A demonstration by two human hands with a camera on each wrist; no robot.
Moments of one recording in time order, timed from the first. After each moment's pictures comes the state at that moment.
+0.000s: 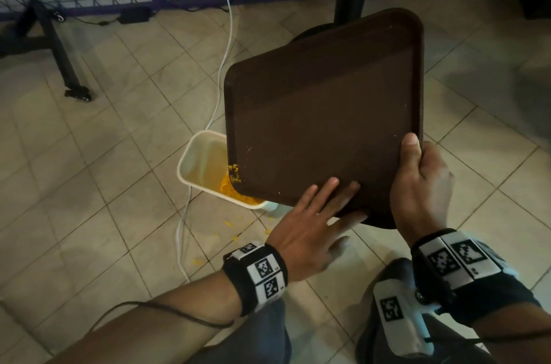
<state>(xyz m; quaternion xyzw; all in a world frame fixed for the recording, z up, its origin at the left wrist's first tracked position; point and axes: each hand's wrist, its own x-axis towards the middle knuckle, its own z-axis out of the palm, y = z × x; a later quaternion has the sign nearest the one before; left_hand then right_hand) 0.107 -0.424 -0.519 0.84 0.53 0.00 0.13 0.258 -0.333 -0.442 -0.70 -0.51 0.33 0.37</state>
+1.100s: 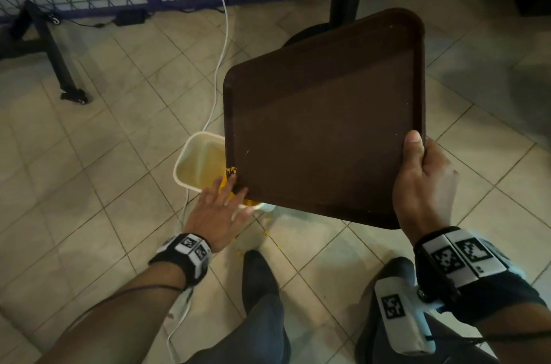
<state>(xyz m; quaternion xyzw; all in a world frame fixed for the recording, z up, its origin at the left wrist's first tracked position) -0.044 -0.441 -0.572 0.64 0.71 -0.18 0.21 0.265 -0.328 -0.439 -0.71 -0.51 0.32 0.36</state>
